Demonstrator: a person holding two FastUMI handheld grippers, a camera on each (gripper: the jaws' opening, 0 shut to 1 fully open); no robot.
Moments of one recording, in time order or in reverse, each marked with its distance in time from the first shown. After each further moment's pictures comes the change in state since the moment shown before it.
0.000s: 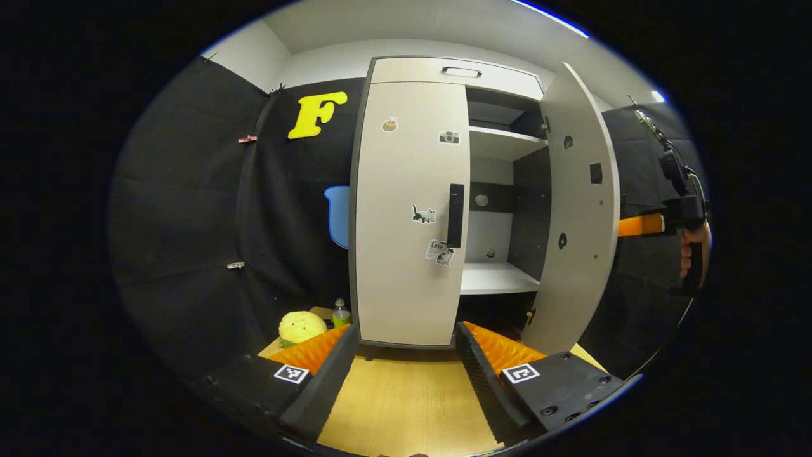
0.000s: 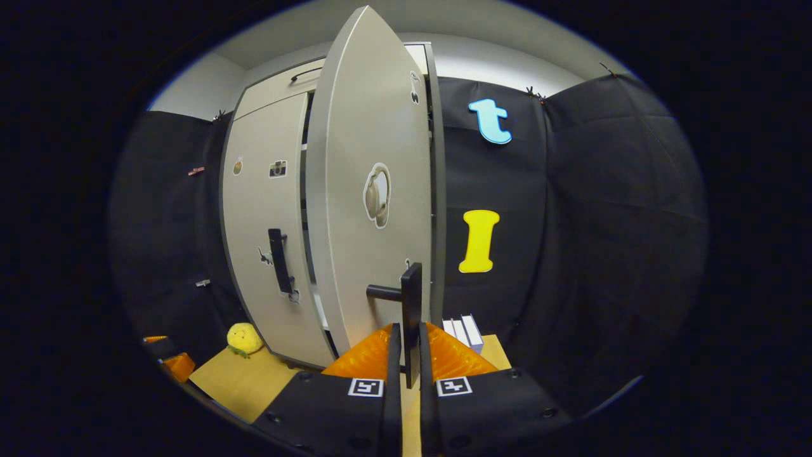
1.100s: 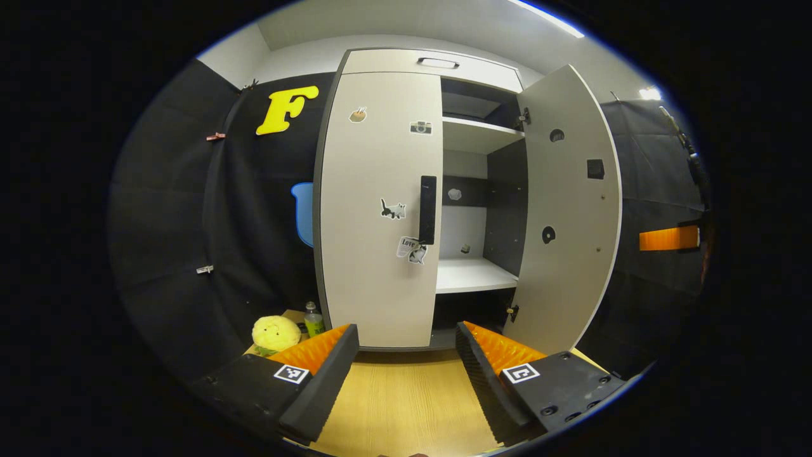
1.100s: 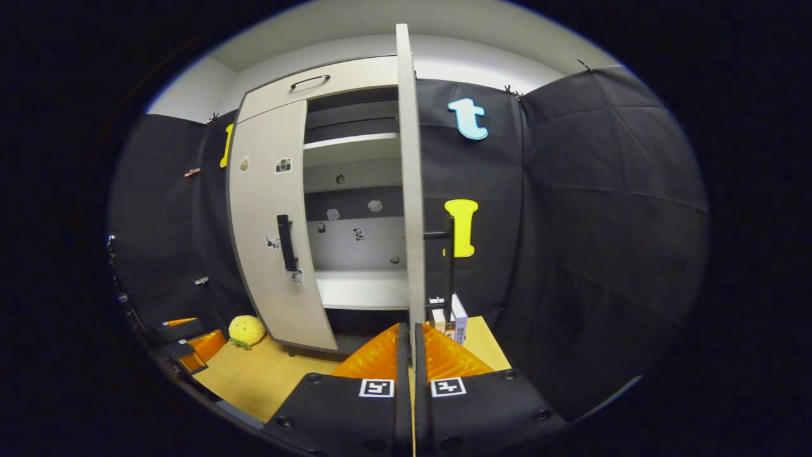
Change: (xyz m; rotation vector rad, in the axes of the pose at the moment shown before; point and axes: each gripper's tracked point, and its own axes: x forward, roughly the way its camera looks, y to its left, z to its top) left arm 0.036 -0.013 -0.002 0.027 0.012 -0.137; right arm -0.086 0.029 -0.025 0.069 0.006 -0.006
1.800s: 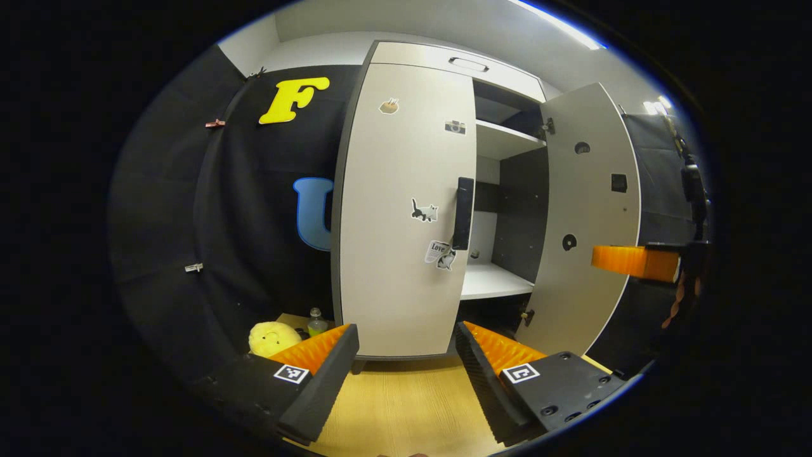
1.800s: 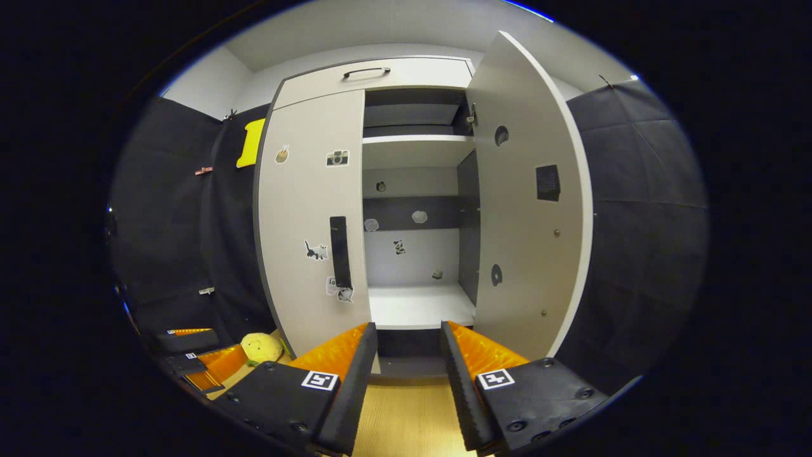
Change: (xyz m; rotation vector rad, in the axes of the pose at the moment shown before) left arm 0.029 0.072 0.005 -0.040 -0.020 -0.053; right arm 0.060 0.133 -0.025 -0.019 -0.087 0.012
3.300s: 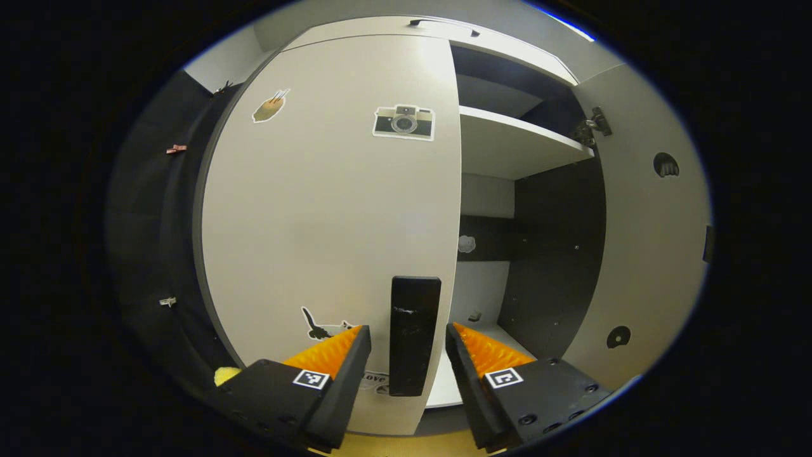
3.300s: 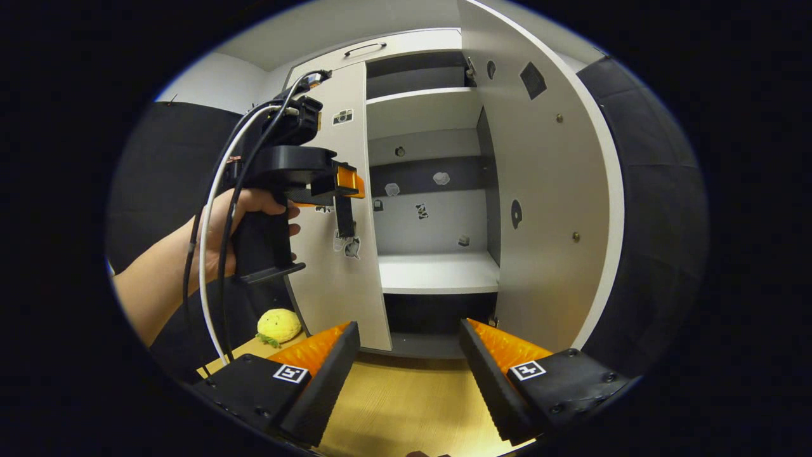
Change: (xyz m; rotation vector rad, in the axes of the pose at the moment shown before) left arm 0.229 -0.097 0.129 0.018 -0.068 0.067; right arm 0.018 -0.037 -0.080 0.038 0.071 0.196
